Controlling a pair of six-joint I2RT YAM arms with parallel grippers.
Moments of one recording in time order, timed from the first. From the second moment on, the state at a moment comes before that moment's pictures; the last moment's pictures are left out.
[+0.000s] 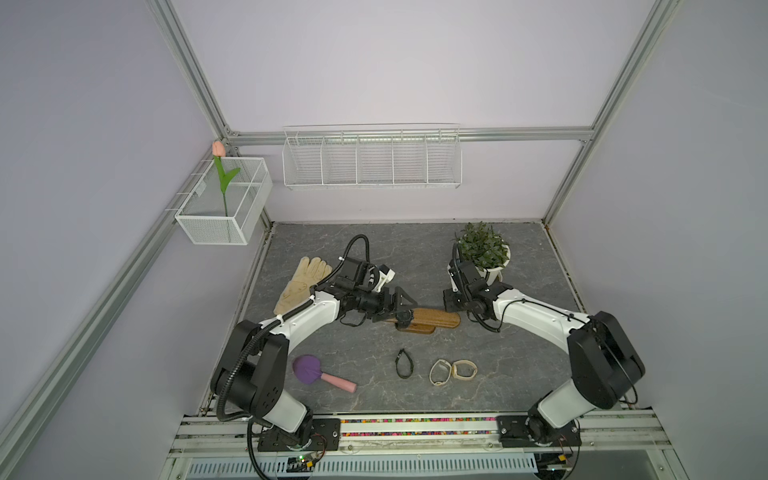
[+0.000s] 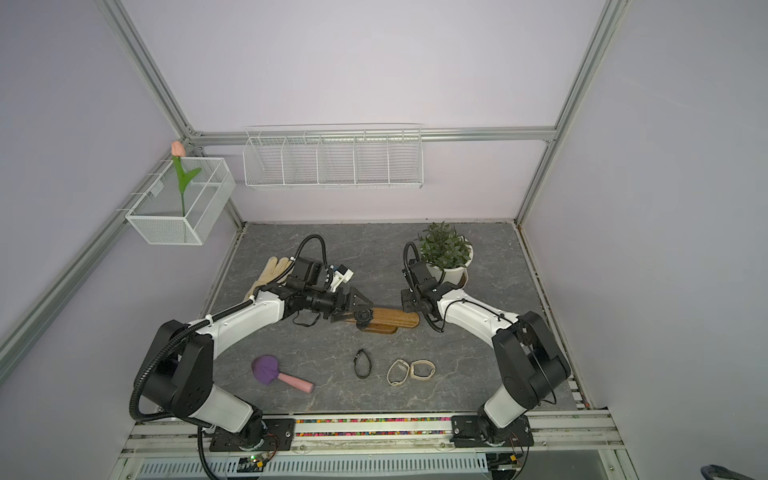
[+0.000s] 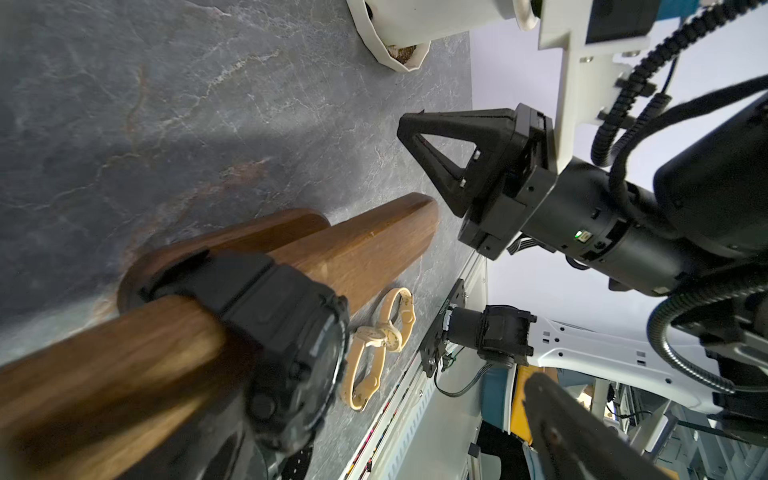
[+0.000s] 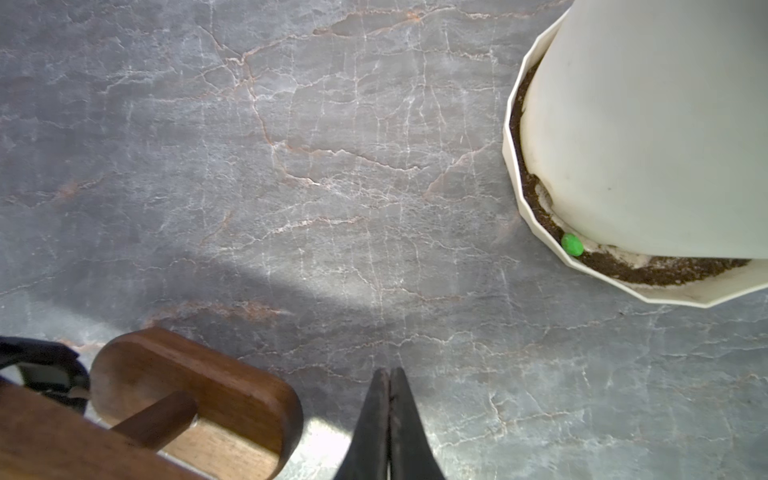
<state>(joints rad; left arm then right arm) -0.50 1.54 0.95 -0.30 0.87 -0.58 0.58 1.59 1.00 -0.39 0.13 0.37</state>
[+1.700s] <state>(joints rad) -0.23 1.24 0.87 -0.24 0.70 -0.63 1.06 1.19 0.76 -0.69 0.35 0.53</state>
